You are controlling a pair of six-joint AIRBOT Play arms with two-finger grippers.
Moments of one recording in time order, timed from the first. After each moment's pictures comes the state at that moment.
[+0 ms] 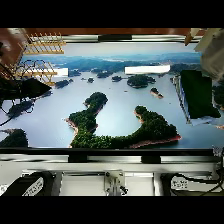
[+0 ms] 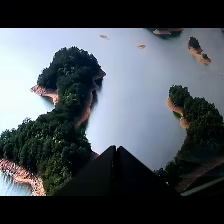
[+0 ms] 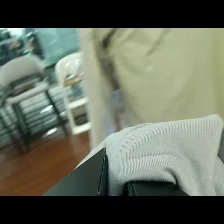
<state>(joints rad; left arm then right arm) 0.05 -0.94 1.20 0.94 -1.19 -1.40 -0.36 -1.49 1.57 -0.97 -0.11 1.24</state>
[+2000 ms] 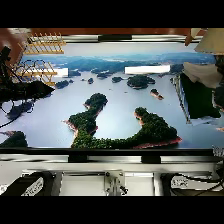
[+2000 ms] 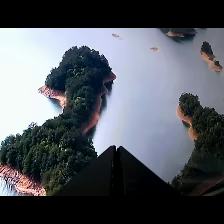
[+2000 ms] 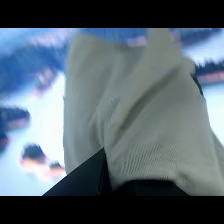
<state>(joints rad) 0.05 -0.96 1.14 0.94 -1.11 -1.40 -0.45 -1.49 1.72 -1.41 1.11 1.51</state>
